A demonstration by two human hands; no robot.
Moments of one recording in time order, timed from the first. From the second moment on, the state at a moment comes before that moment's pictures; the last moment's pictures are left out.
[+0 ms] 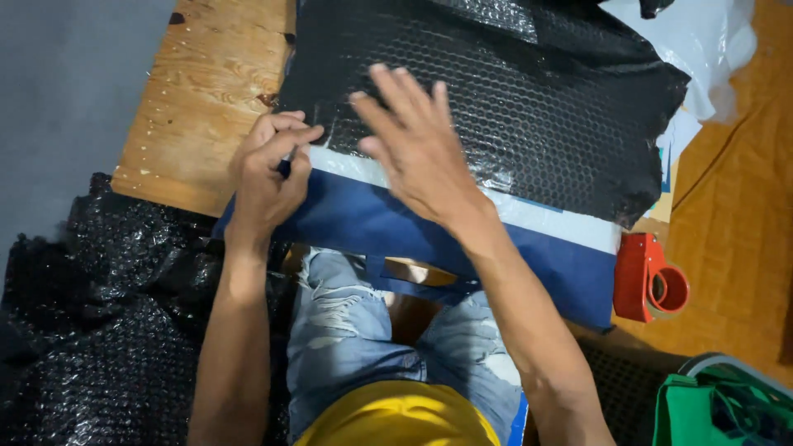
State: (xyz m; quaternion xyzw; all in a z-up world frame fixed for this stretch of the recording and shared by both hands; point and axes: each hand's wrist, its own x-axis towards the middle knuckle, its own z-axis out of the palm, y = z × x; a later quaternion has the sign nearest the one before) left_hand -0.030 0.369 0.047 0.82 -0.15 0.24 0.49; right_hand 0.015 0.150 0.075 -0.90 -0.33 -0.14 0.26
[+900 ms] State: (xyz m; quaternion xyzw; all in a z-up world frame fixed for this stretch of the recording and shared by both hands) left_hand -0.002 0.387 0.026 0.82 0.00 -0.02 0.57; right_hand -0.066 0.006 0.029 -0.94 0.03 -0.26 0.21
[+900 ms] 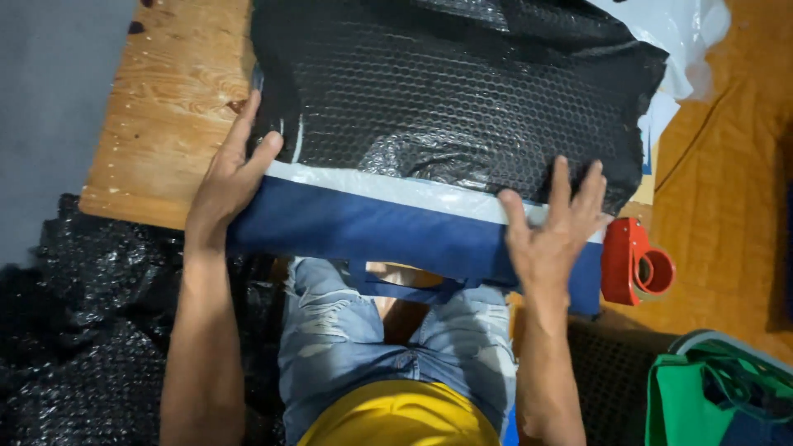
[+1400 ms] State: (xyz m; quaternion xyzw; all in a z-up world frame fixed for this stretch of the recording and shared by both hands) left_hand 0.019 0.320 0.005 0.80 -0.13 0.01 0.58; right_hand -0.088 -0.131 0.028 -0.92 0.03 -0.28 0.28
